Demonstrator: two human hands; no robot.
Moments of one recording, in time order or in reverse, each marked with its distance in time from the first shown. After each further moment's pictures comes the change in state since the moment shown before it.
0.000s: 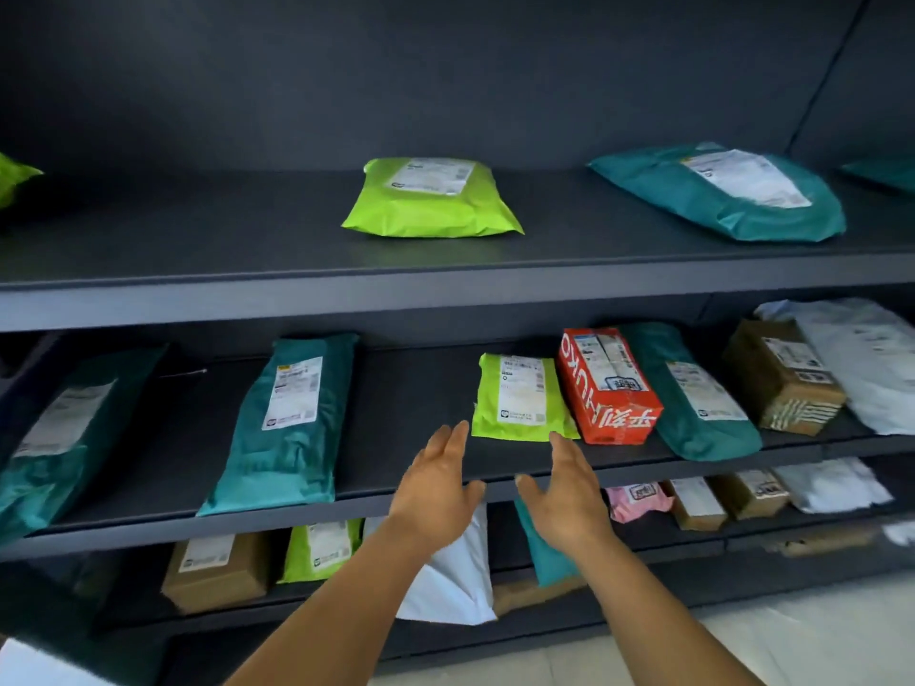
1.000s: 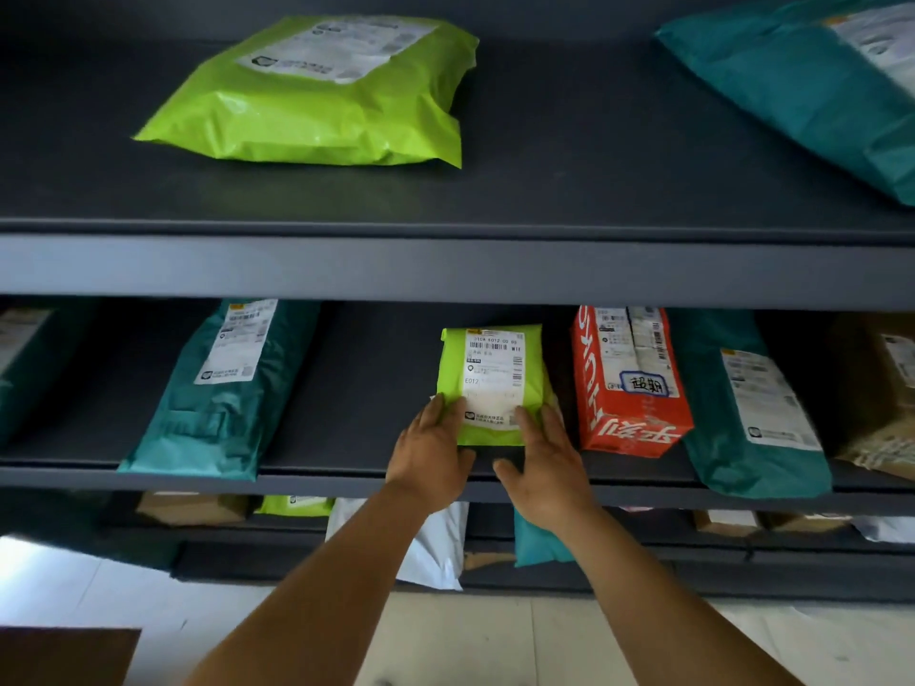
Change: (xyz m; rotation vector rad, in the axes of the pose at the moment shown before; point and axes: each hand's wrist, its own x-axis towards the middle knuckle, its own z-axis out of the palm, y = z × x) left_hand 0.092 0.011 0.069 0.096 -0.087 -0.250; right_hand 0.111 0.060 0.010 -0.268 -0.337 -0.182
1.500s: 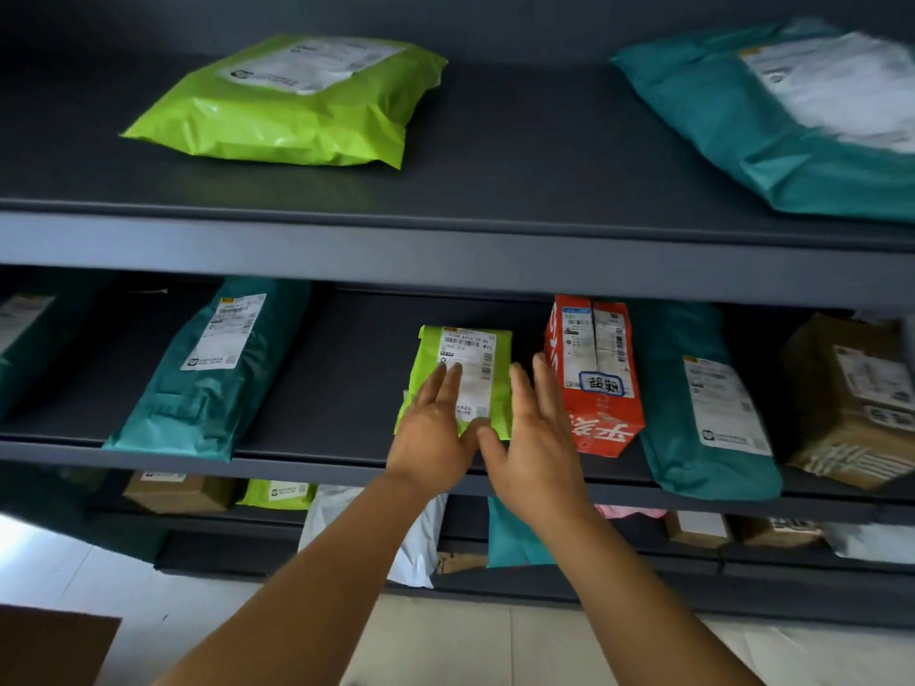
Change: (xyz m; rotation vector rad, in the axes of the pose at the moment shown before) left_hand -0.014 0.053 -0.006 -0.215 0.232 0.052; right_hand -0.038 -0.010 -0.051 0.082 0.305 -0.187
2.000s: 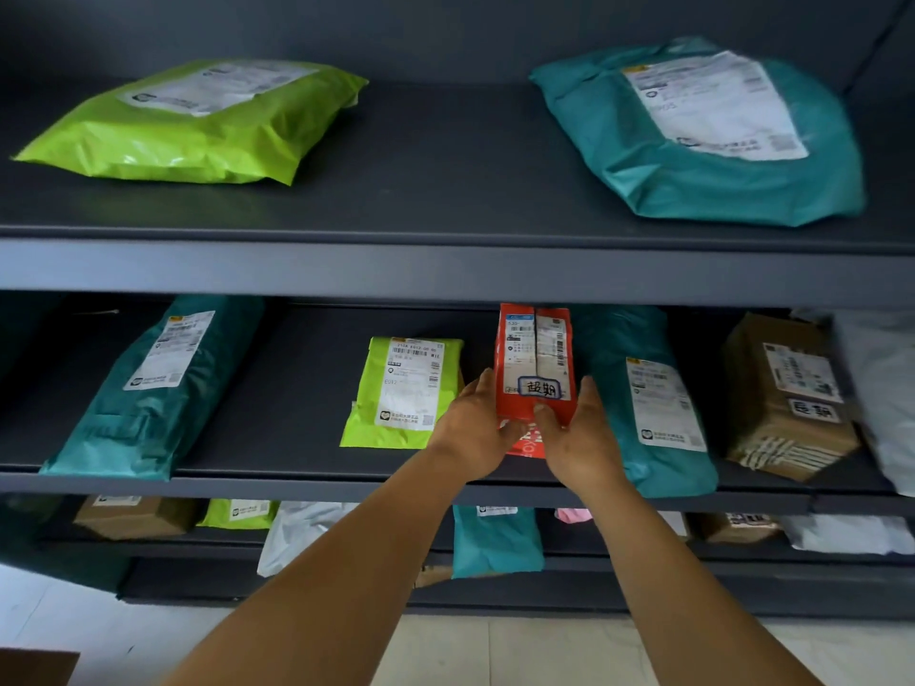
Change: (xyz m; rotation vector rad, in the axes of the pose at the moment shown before) left_hand 0.028 0.094 0.039 -0.004 -0.210 0.036; right_hand 0.025 0.098 -0.043 0.316 0.022 0.424
